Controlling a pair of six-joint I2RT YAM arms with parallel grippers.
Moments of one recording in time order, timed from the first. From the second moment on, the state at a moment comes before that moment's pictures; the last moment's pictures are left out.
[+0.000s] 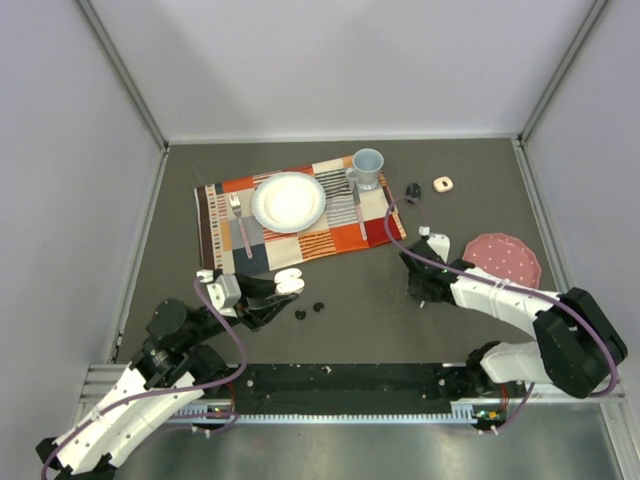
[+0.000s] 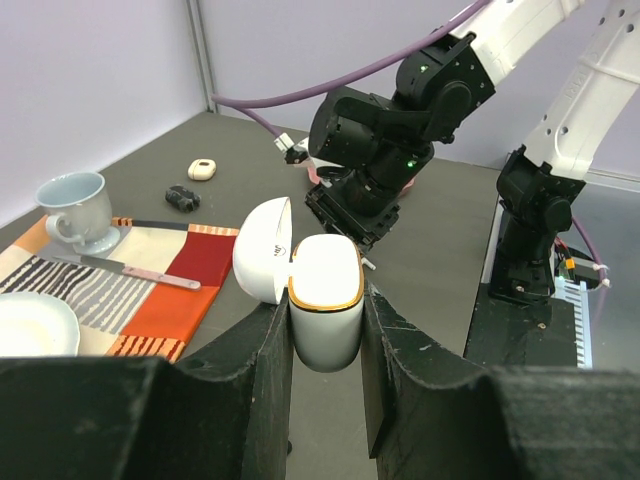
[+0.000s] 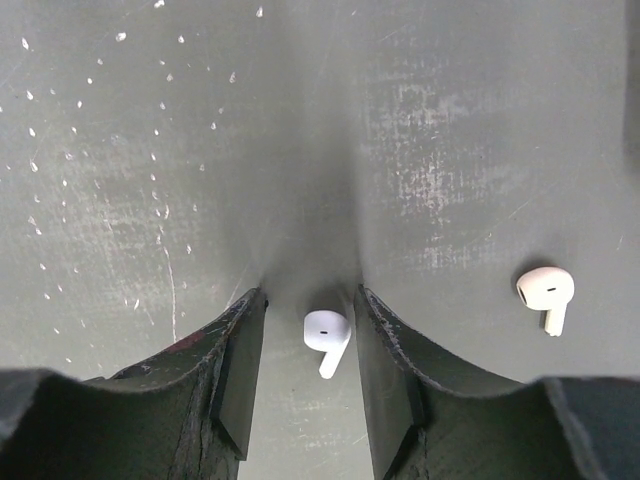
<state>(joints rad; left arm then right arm) -0.77 0.19 0.41 -0.01 0.38 -0.08 0.63 1.29 0.60 -0.45 0.37 0.70</state>
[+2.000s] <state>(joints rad) -0.77 0.23 0.41 -0.01 0.38 -0.08 0.60 1.21 0.54 -0.50 0.39 0.83</state>
